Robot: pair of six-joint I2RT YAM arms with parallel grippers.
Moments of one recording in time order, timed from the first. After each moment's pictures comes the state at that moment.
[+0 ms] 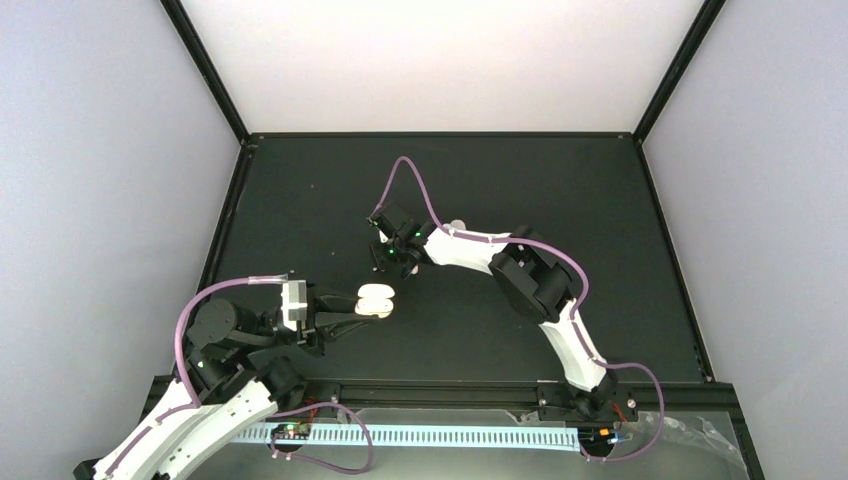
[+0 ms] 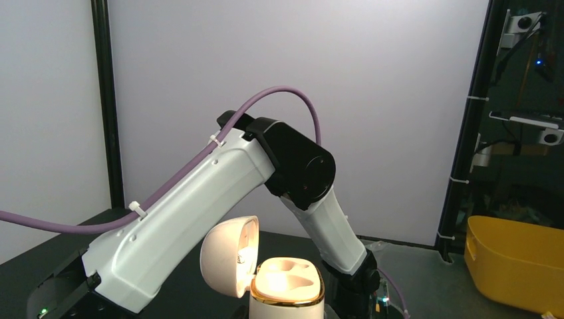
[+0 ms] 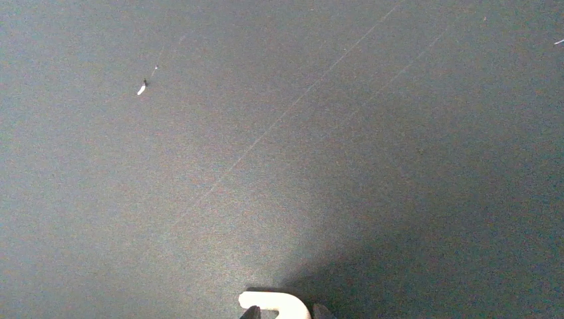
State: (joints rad) left arm -0.77 0.26 0.59 -0.09 0.57 -0.21; right arm 0.91 2.22 1.60 -0.29 -0.08 0.47
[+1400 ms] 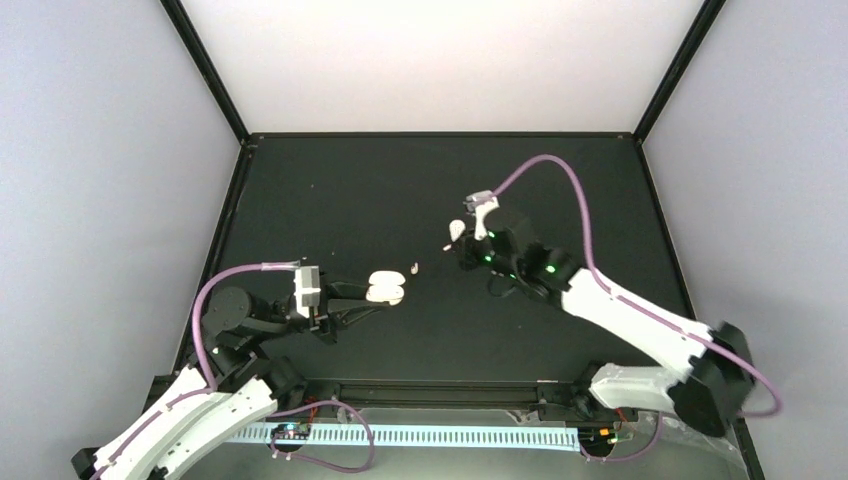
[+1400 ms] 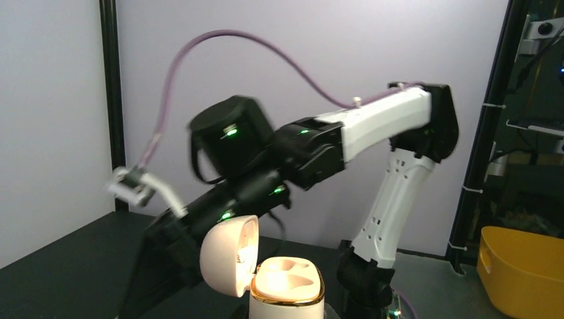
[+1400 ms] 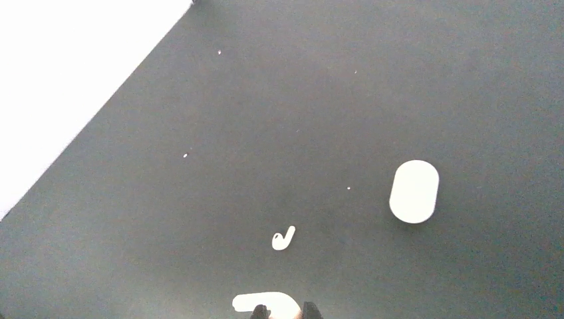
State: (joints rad) left arm -0.77 0.35 0.58 0.02 0.55 -0.22; right arm 0.81 1.27 0.95 -0.25 0.08 0.44
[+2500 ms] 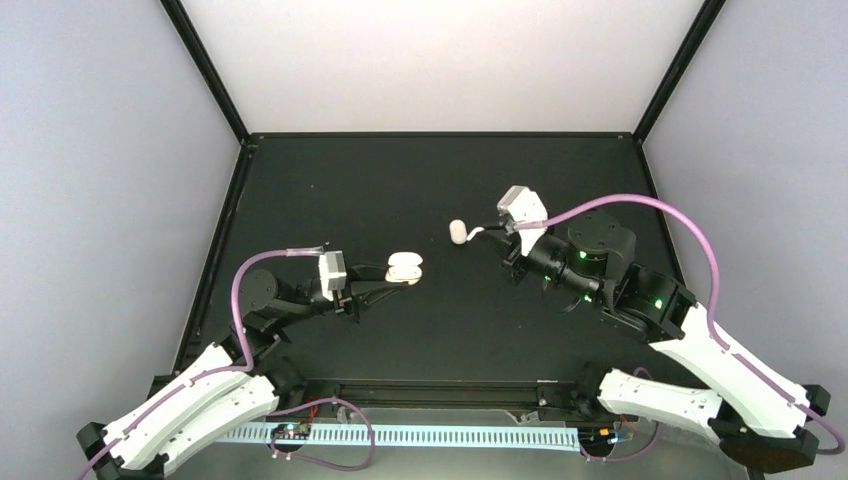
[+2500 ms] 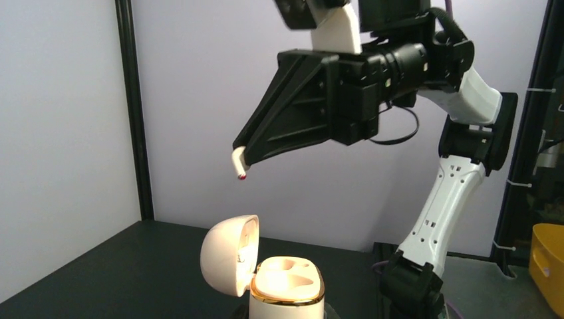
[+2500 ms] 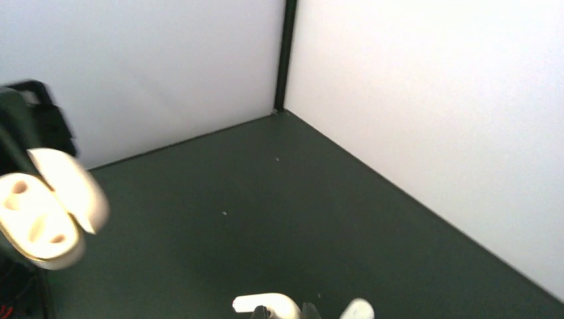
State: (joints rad) left arm -0.77 0.56 0.56 0.24 0.52 -0.15; right arm 0.92 0.86 1.18 -0.55 0.07 -0.05
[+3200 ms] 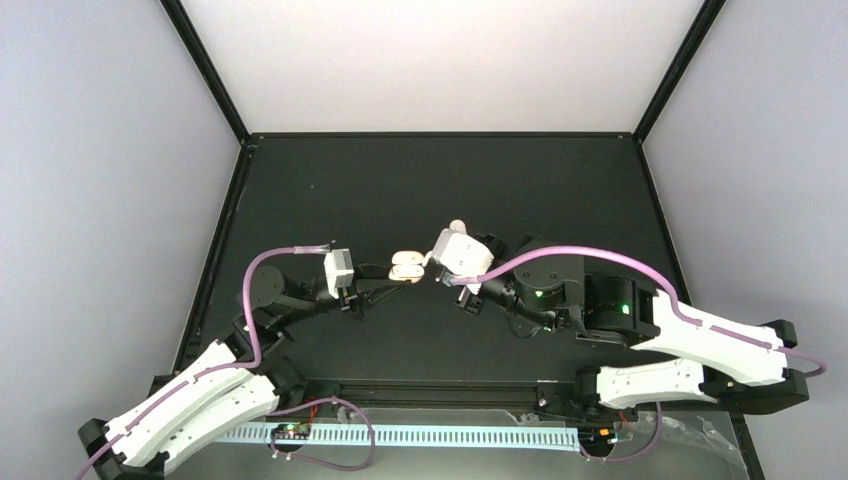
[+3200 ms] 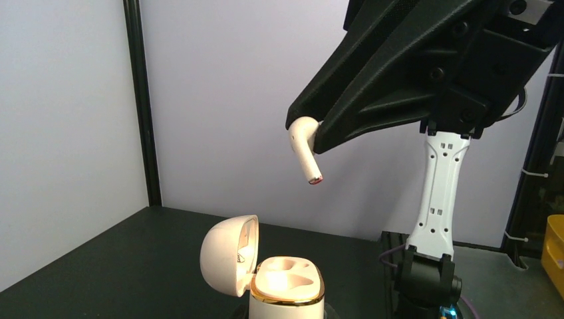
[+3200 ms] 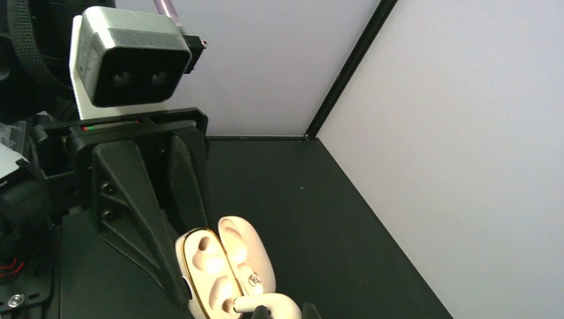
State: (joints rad) left arm -0.77 0.58 0.56 0.21 0.50 -0.12; right arm 1.38 1.05 1.36 -0.55 0.38 -0.29
